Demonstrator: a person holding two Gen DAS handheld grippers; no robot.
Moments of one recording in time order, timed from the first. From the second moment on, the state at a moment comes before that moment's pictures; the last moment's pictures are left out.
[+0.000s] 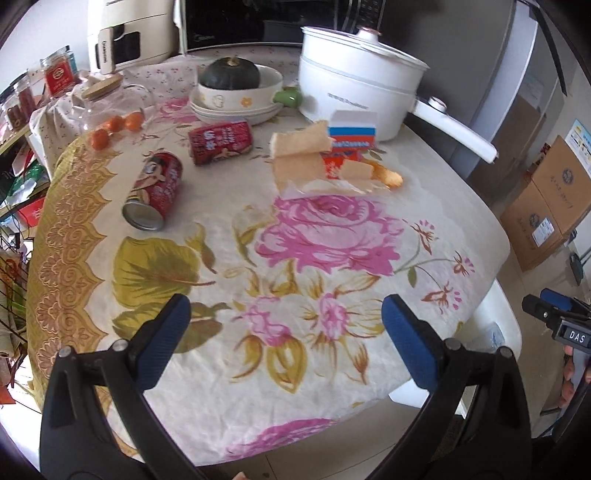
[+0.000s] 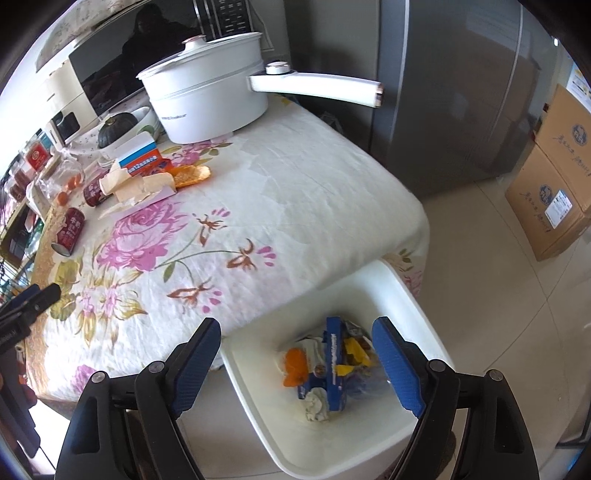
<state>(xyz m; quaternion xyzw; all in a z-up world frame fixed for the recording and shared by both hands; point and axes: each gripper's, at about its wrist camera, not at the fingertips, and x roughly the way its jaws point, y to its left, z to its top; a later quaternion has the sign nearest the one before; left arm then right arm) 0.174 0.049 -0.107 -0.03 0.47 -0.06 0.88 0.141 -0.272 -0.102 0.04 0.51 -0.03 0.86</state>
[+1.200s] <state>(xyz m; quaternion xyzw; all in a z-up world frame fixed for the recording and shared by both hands) 0.290 0.176 -0.184 -0.11 0.41 -0.10 0.90 0.351 -0.130 -0.141 -0.09 0.41 0.19 0.88</state>
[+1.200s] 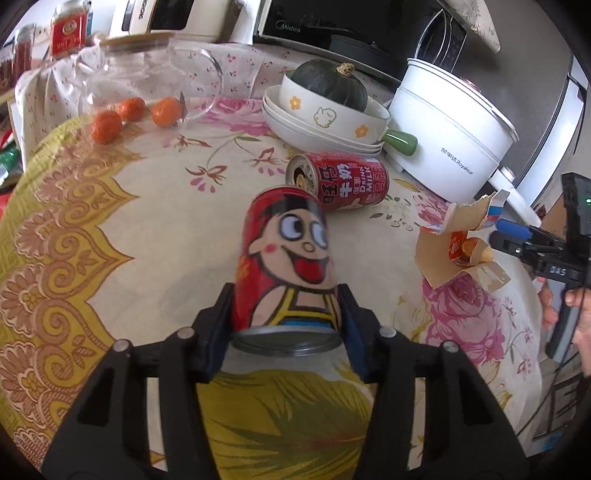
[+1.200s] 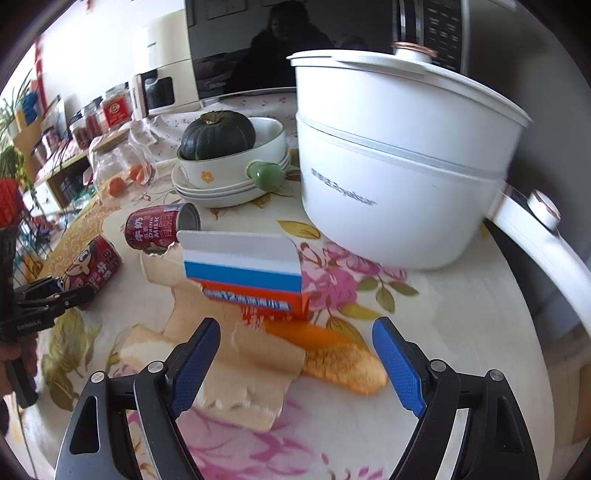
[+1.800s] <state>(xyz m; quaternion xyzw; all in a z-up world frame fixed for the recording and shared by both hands) 0.249 0.169 -0.179 -0.11 0.43 -0.11 0.89 0.307 -0.133 -0.179 0.00 0.46 0.16 0.87</state>
